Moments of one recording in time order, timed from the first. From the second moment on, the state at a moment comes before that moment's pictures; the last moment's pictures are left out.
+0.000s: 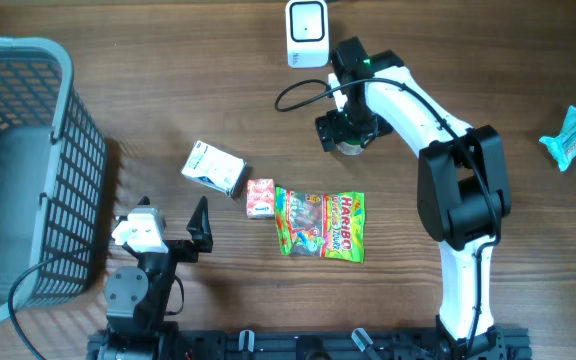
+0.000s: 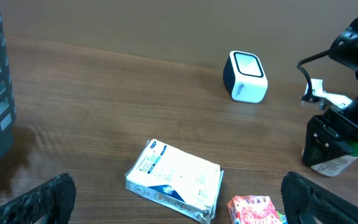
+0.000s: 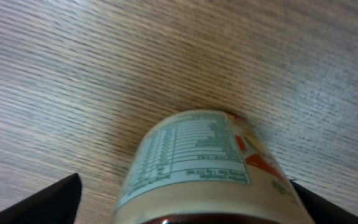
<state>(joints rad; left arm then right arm) -0.09 0.01 0.09 -0.26 0.02 -0.22 0.36 2.24 1.76 -1.05 -0.04 0.04</state>
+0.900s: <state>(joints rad) -0.09 0.01 0.09 -0.26 0.02 -0.22 0.40 2.26 1.97 -1.56 -0.66 0.37</state>
